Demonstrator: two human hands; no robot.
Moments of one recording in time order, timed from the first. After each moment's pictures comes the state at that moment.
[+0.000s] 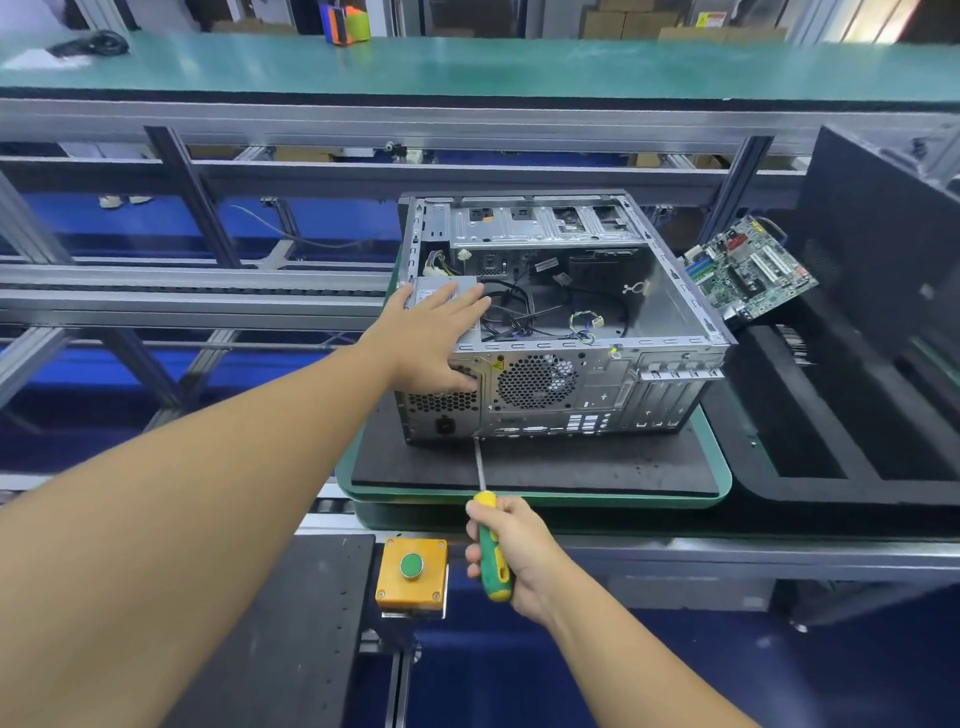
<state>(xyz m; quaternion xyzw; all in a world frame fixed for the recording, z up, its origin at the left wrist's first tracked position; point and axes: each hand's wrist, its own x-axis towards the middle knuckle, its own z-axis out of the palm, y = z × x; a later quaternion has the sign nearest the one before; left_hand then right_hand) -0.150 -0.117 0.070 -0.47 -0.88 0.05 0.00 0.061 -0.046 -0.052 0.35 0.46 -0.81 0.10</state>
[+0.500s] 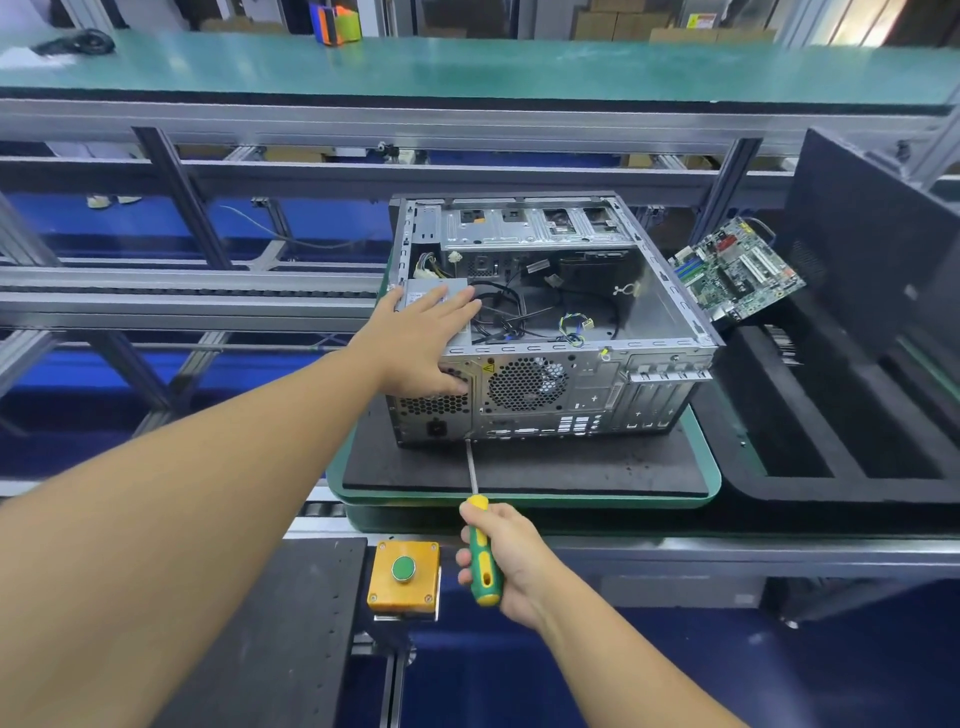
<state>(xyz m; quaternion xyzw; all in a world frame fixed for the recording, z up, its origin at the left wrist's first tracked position) -0.149 -0.118 0.071 -0.47 -0.88 0.05 0.00 0.063 -0.045 -0.054 0.36 0.43 -0.82 0.11</state>
